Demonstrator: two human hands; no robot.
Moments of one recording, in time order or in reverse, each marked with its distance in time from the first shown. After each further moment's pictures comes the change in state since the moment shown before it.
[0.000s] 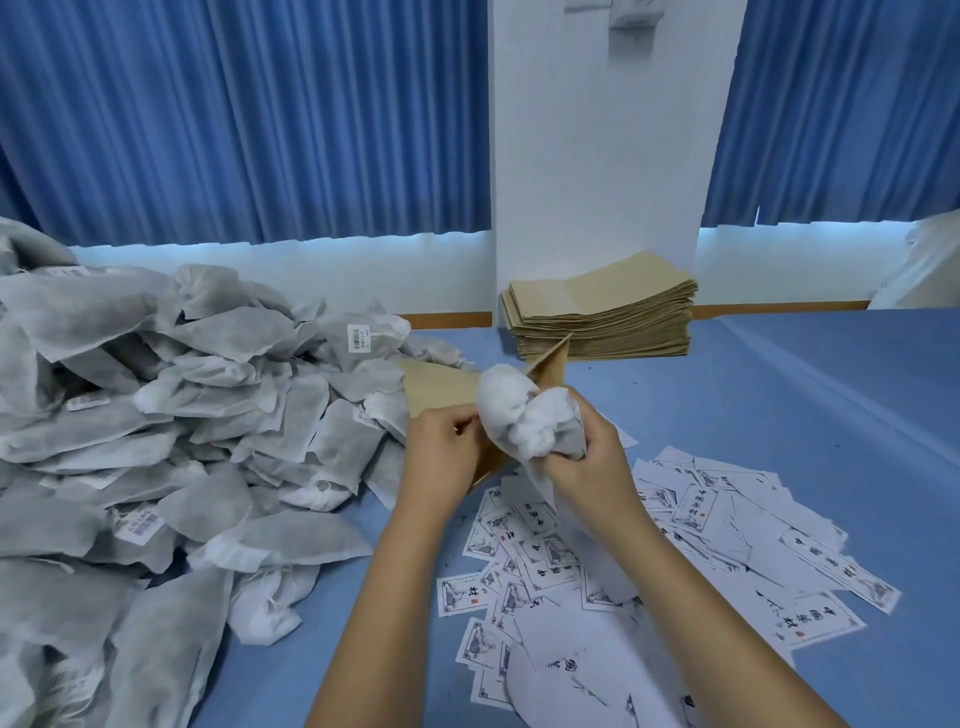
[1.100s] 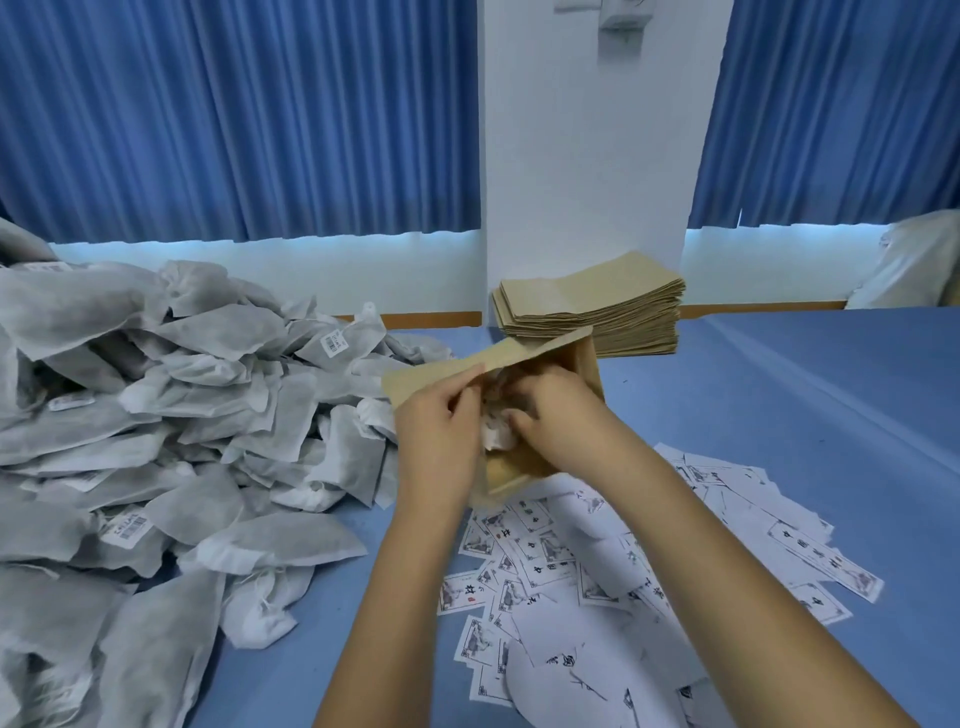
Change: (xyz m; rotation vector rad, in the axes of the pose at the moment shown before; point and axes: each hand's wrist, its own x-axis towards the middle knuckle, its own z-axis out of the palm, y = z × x) left_hand -0.010 0.035 -0.007 -0.170 0.160 0.035; right_hand 0.047 -0.034 0.009 -1.132 -0.297 0.100
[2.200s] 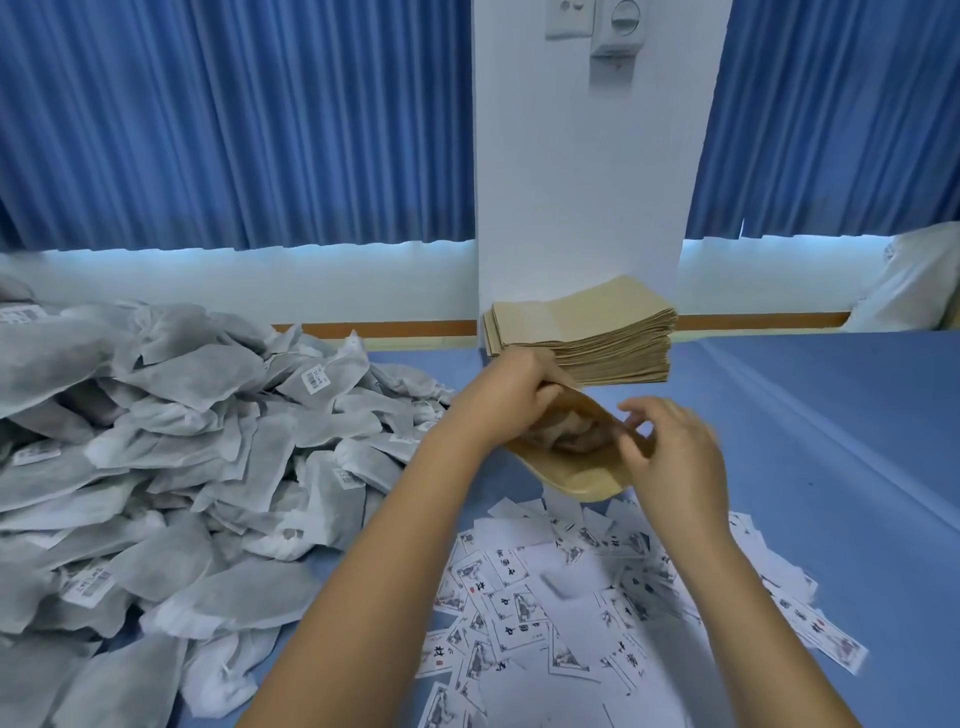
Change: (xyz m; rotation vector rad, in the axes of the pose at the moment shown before) left_hand 0.098 0.026 0.073 0.457 -0.680 0.480; right_hand -0.023 0.100 -0.015 0.170 0.505 0.268
